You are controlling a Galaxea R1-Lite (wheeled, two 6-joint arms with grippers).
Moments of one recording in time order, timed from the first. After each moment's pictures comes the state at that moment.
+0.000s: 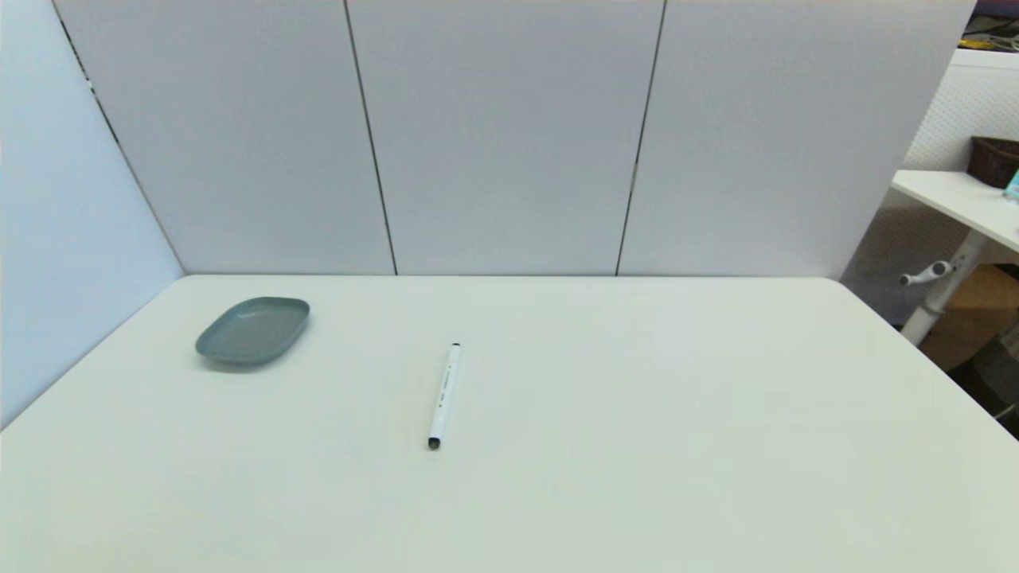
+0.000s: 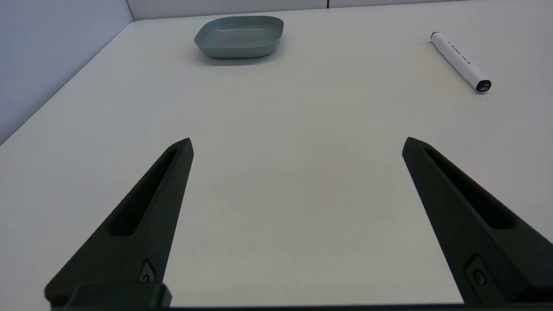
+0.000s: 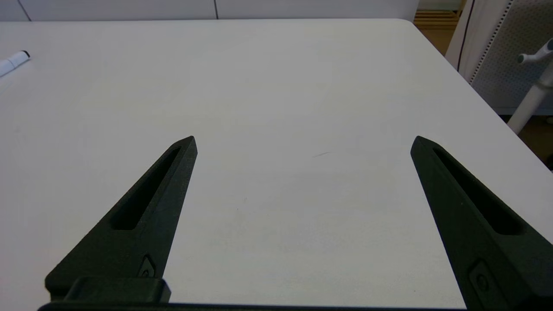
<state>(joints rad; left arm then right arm) 0.00 0.00 0.00 0.00 -0.05 0.07 0.00 0.00 0.00 -0.01 0.00 0.01</state>
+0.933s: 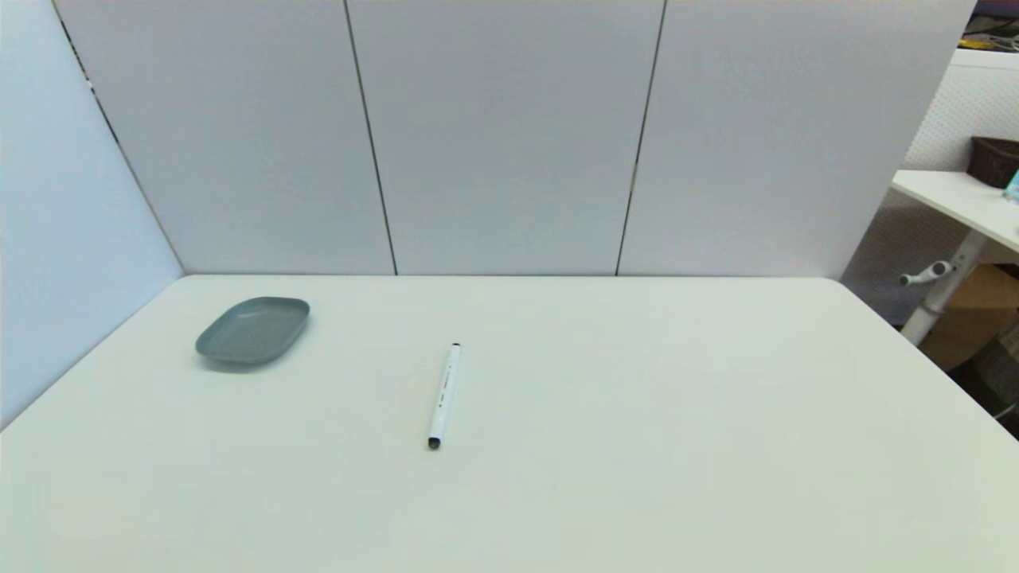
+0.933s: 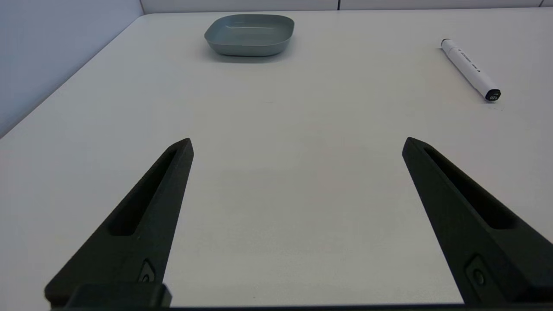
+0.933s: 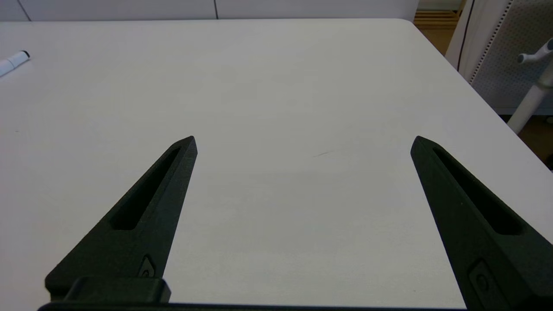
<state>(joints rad) 0.00 0.00 0.00 0.00 -0.01 0.04 0.00 0.00 0.00 -0.01 0.00 0.01</state>
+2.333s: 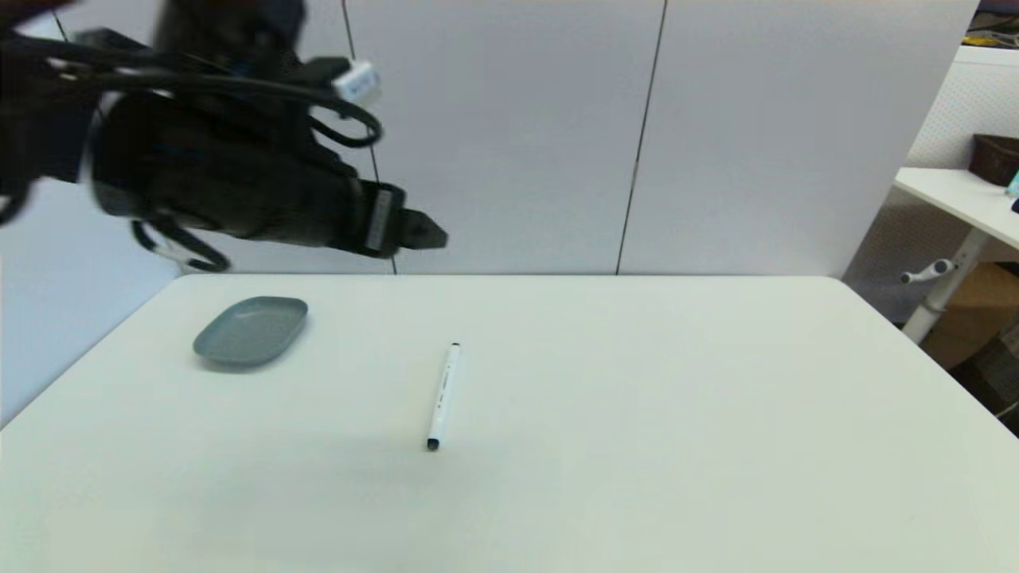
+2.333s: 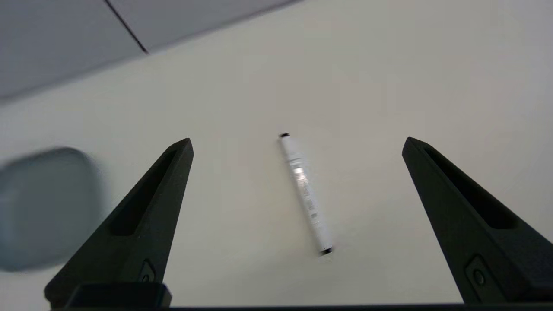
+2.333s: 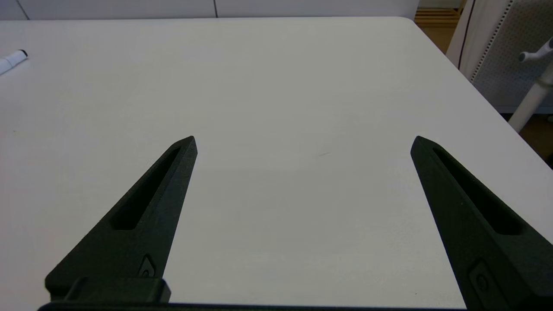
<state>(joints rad) -0.61 1.72 -1.64 0.50 0.18 -0.10 0.00 0.00 0.00 -0.01 0.00 0.01</state>
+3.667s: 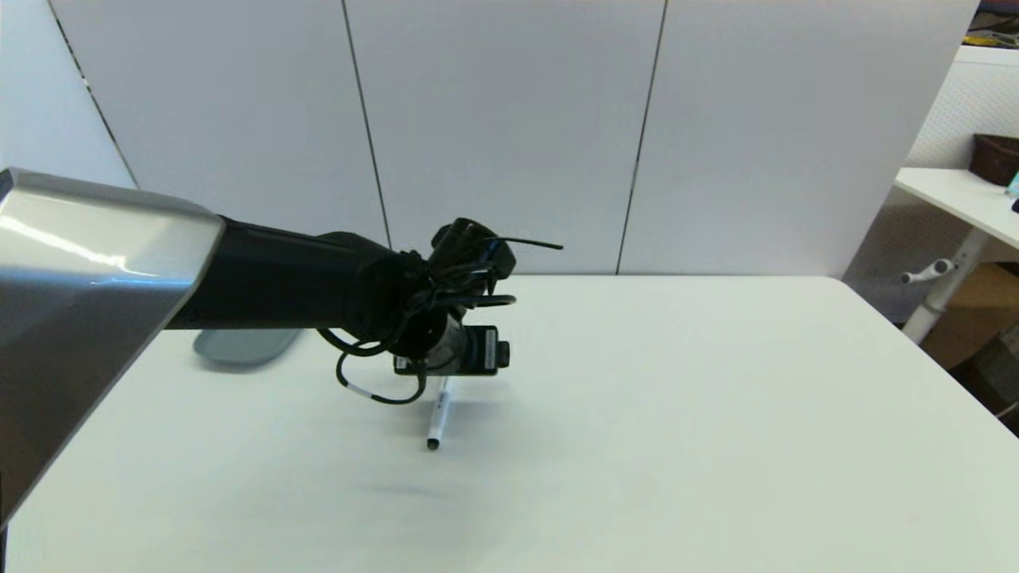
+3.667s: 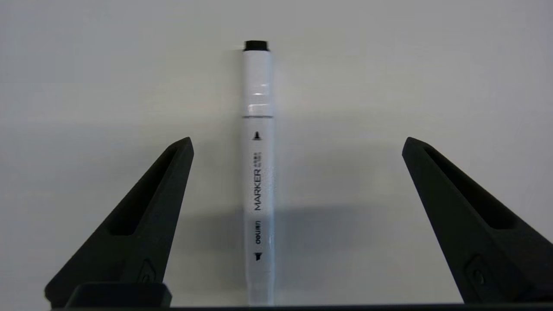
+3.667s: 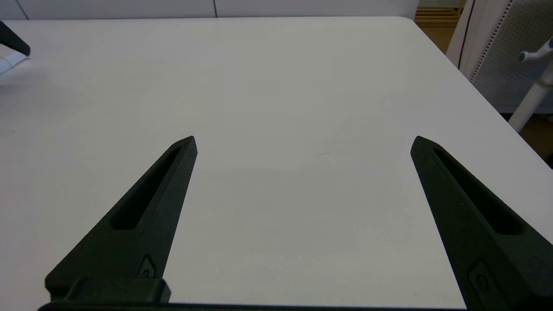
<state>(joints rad) -0.68 2.07 -1.53 0.40 0.28 -0.47 0.00 0.00 0.00 -0.01 0.00 0.01</state>
